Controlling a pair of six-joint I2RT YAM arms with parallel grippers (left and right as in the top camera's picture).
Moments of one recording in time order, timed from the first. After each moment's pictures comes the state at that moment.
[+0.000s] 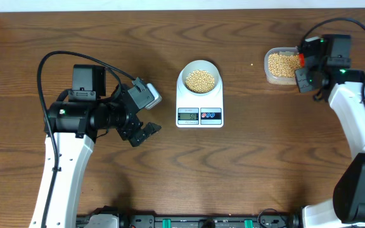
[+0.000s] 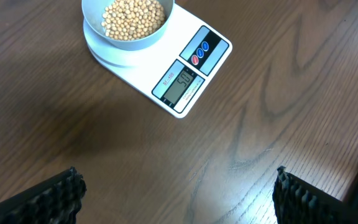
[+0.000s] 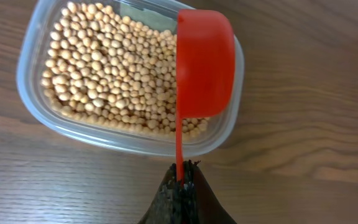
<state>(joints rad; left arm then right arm) -0.06 1.26 1.20 -1.09 0.55 0.83 -0.05 1.67 1.25 -0.55 0.12 -0.36</state>
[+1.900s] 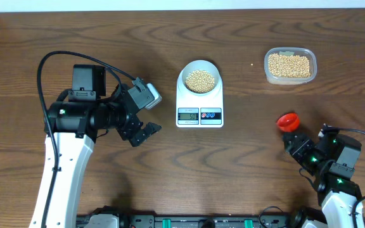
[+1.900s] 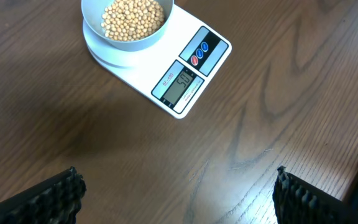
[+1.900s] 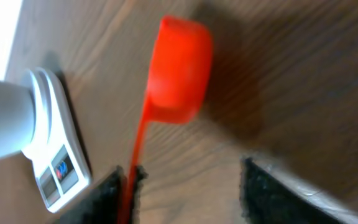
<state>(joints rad) -0.06 1.26 1.20 -1.09 0.55 0.83 -0.34 0.93 0.25 -0.19 -0.50 0.55</state>
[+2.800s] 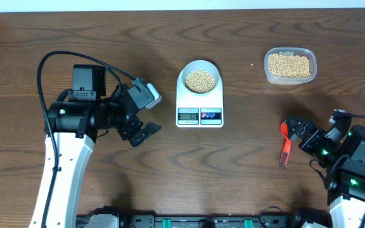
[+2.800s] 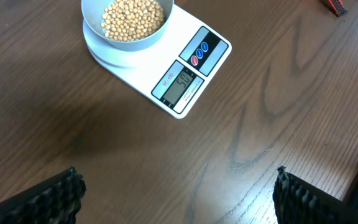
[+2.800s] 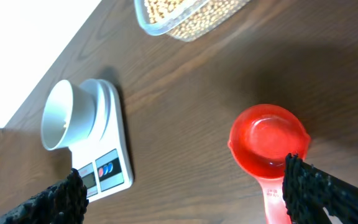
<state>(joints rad) -0.06 1.26 1.20 -1.09 0.55 0.83 -0.34 0.80 0.45 -0.38 -0.54 0.43</state>
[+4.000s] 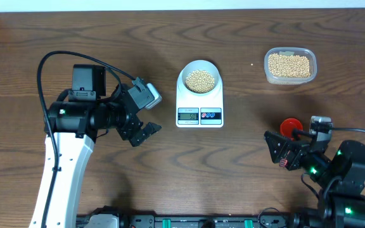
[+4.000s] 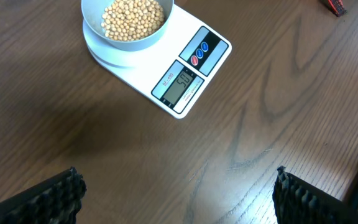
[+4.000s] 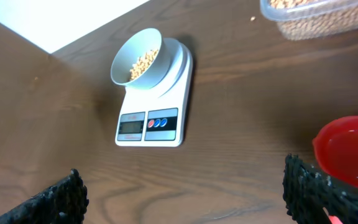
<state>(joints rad) -0.06 1.26 1.20 -1.09 0.55 0.83 -0.16 0.52 0.46 -0.53 -0.62 0.26</state>
